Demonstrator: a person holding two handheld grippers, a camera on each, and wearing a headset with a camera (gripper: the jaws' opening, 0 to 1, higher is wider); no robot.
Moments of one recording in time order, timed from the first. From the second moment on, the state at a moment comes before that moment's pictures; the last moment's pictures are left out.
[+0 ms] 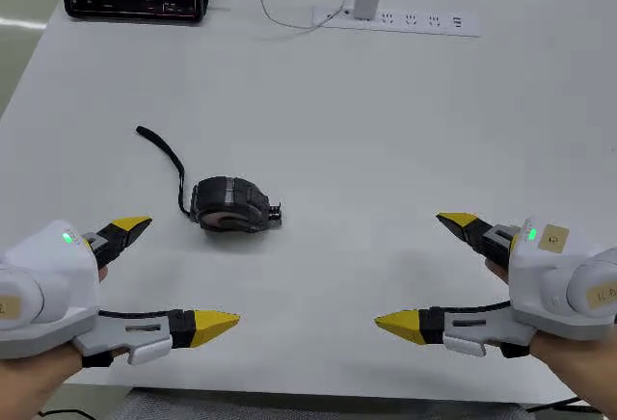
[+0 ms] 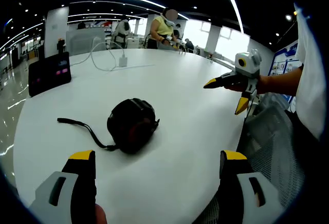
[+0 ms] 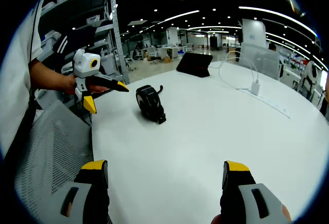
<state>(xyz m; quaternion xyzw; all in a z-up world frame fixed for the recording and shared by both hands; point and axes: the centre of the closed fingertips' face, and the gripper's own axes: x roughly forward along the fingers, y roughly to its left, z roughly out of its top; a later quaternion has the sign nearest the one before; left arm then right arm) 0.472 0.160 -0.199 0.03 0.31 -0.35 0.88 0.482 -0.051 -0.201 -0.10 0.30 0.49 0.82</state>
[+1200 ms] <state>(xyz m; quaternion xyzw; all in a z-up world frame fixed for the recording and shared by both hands) 0.483 0.163 -0.200 0.04 0.31 -0.38 0.87 0.493 -0.044 -0.201 -0.12 0.29 0.51 0.80</state>
